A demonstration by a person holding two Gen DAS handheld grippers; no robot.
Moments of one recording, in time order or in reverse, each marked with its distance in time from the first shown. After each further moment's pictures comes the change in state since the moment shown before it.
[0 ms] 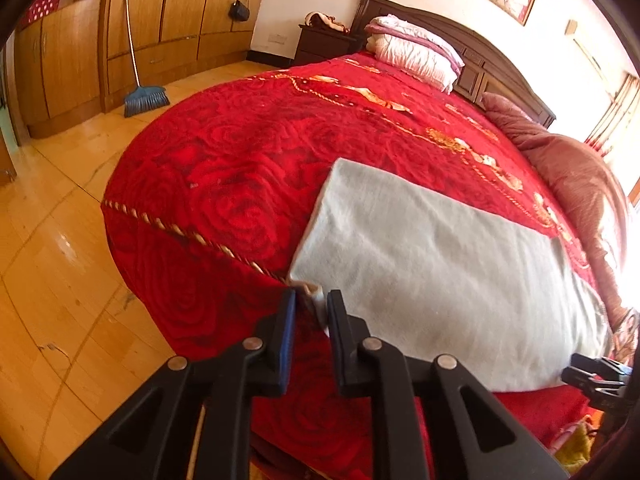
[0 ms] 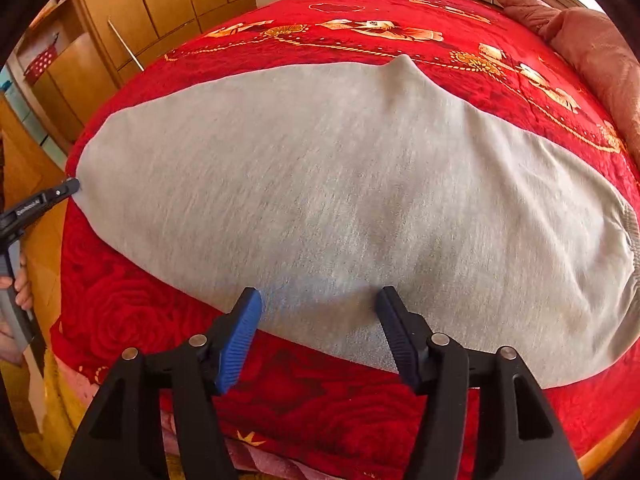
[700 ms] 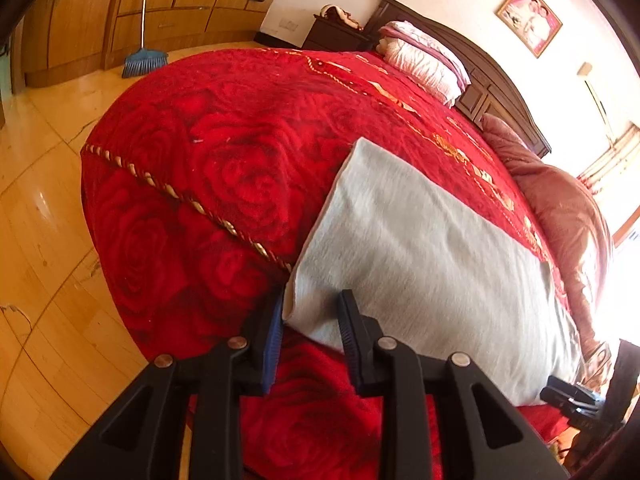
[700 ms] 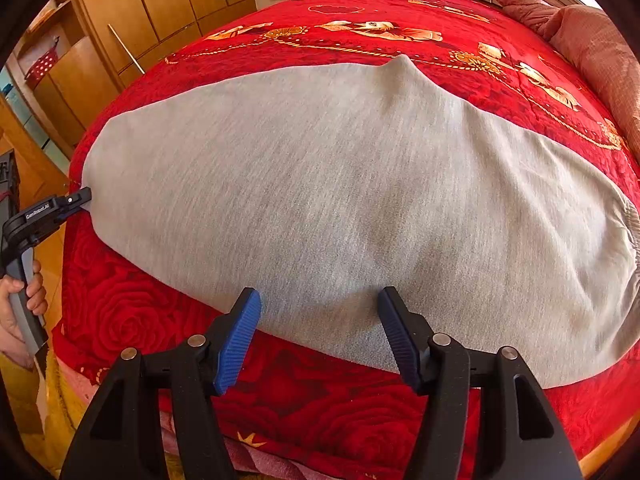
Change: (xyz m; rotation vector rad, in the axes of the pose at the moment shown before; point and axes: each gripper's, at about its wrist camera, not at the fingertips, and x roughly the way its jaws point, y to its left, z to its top) left arm 0.023 0.028 -0.009 -0.154 0.036 -0.126; right arm 0.000 0.001 0.001 0.005 -0.006 0.005
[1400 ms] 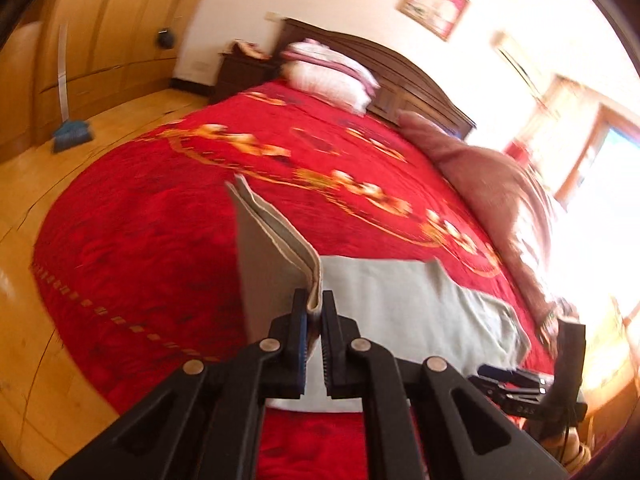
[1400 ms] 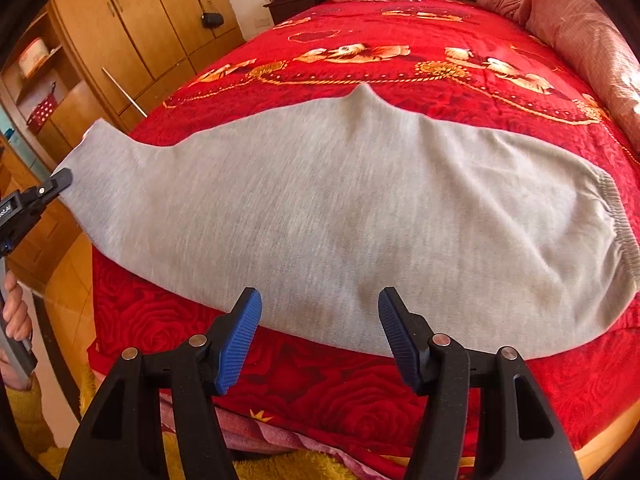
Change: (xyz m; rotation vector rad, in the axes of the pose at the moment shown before) left arm -0.077 -0.140 0.018 0.270 -0.081 -0.185; right arm -0.039 -0.024 -0.007 0.111 -0.081 0.051
